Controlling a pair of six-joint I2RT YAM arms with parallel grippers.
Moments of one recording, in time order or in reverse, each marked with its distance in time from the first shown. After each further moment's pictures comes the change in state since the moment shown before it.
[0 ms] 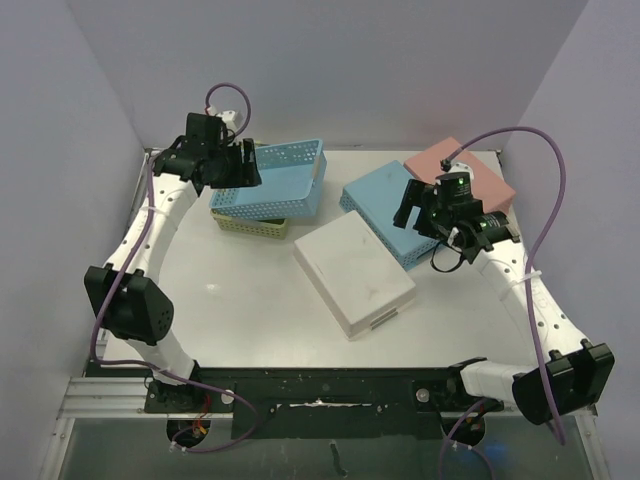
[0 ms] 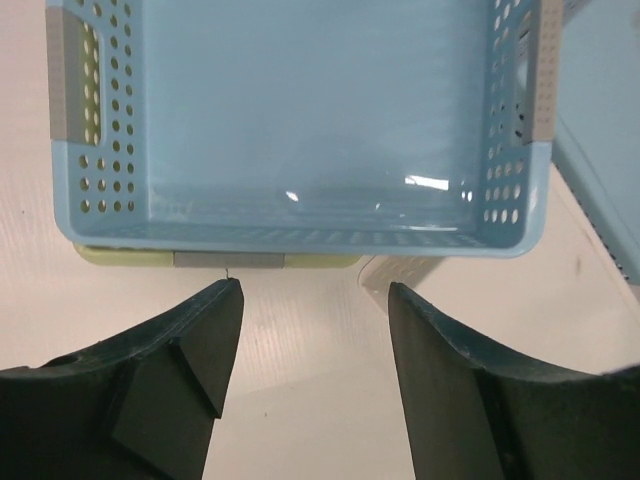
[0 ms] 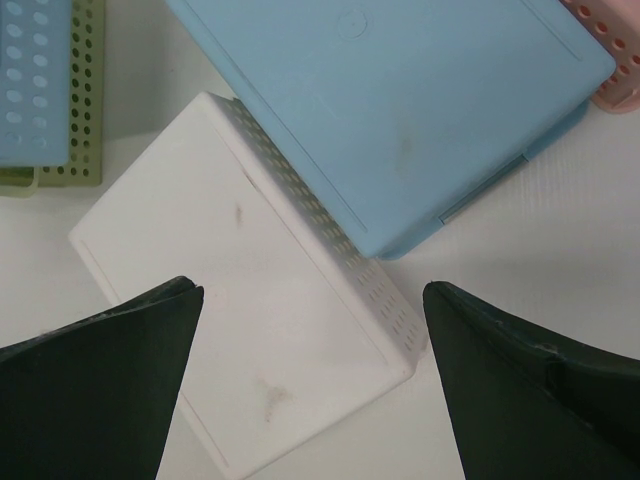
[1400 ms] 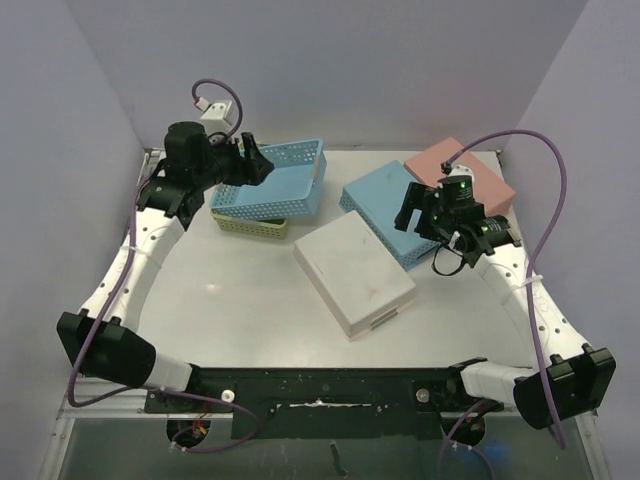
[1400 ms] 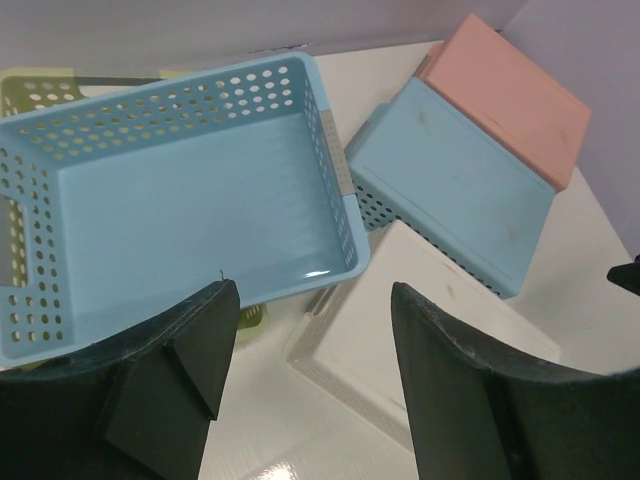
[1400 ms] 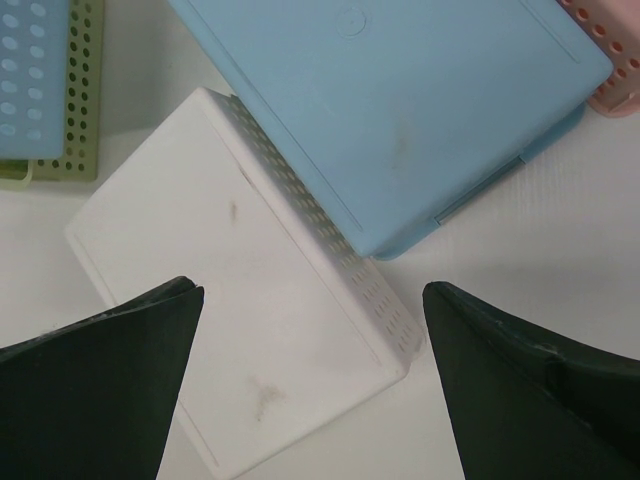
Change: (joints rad) left arm -0.011 -0.297 -0.307 0.406 0.172 -0.018; right arm -0.007 -0.017 -0.033 0.023 -0.010 -0.022
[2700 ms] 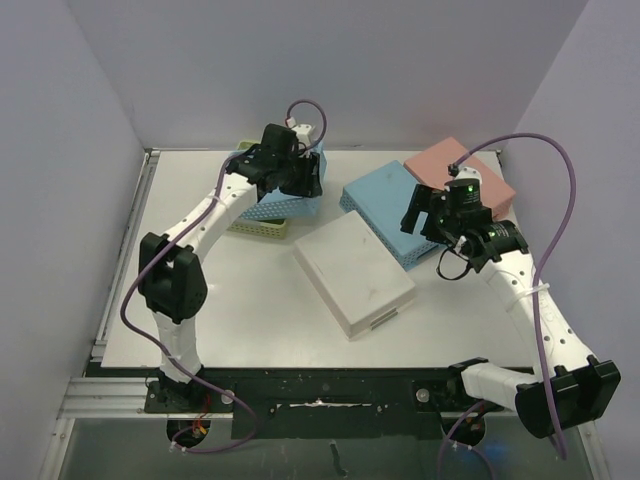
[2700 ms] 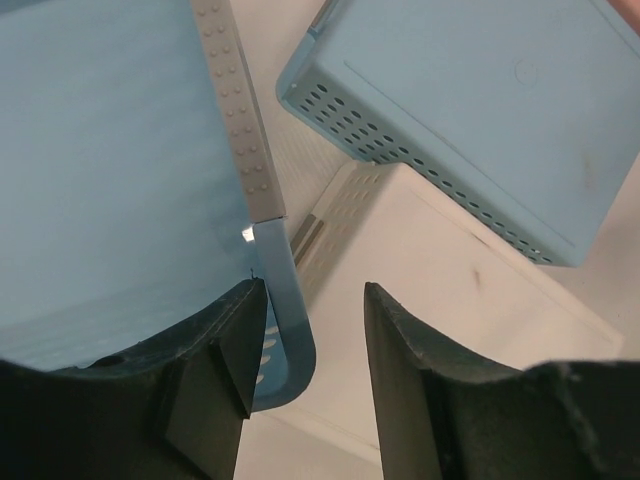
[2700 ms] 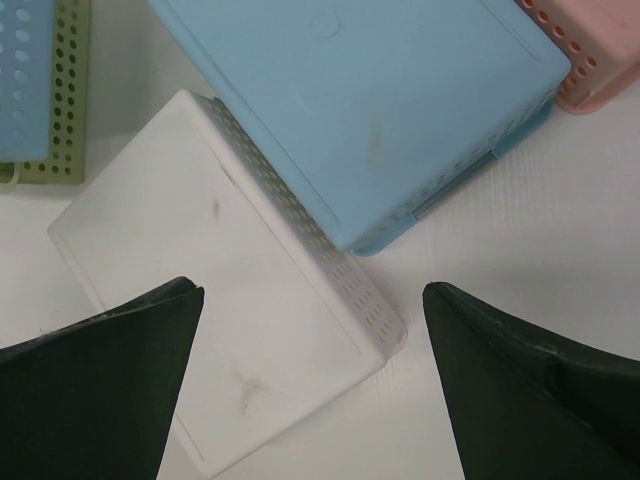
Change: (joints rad) left arm -0.246 0.523 0.353 -0.200 -0.130 -0.003; right arm -0.023 -0.044 -0.013 -0.022 0.015 -0.020
